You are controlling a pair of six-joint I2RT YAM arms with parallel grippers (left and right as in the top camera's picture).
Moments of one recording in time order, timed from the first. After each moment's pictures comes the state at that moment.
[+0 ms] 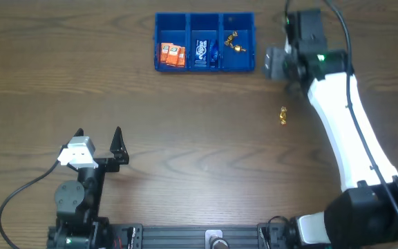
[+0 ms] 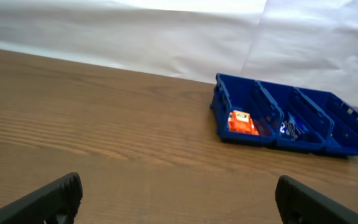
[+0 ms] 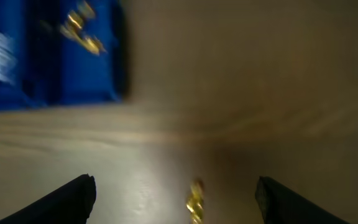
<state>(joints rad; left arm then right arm) -0.09 0.01 0.03 -0.13 -0.03 -0.19 0.13 1.59 1.37 -0.83 0.15 0.17</state>
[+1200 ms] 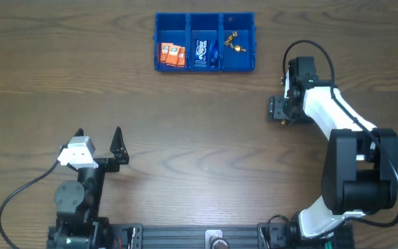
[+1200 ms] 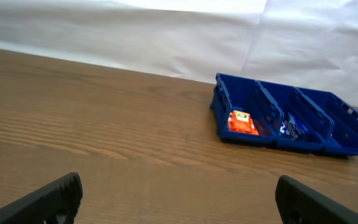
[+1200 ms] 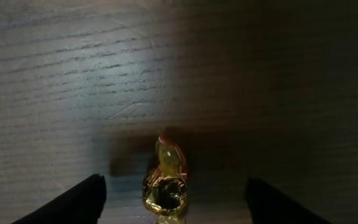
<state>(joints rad) -0.09 0.01 0.03 -0.13 -0.03 -0.19 0.01 1.79 1.04 -0.63 0.03 0.09</state>
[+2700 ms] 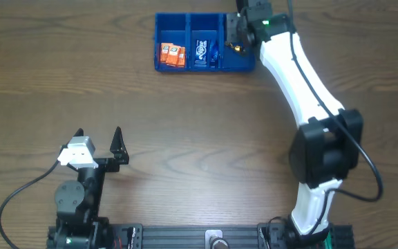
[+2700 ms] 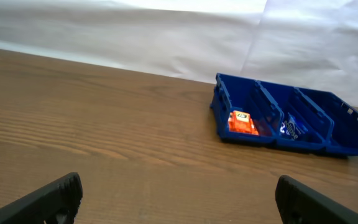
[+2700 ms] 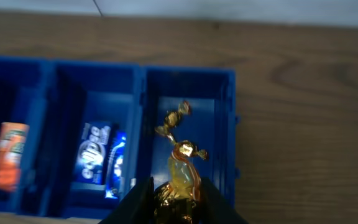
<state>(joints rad) -0.09 0.01 0.03 -0.13 -0.03 -0.19 0.30 2.04 1.84 -0.67 0.16 0.20</state>
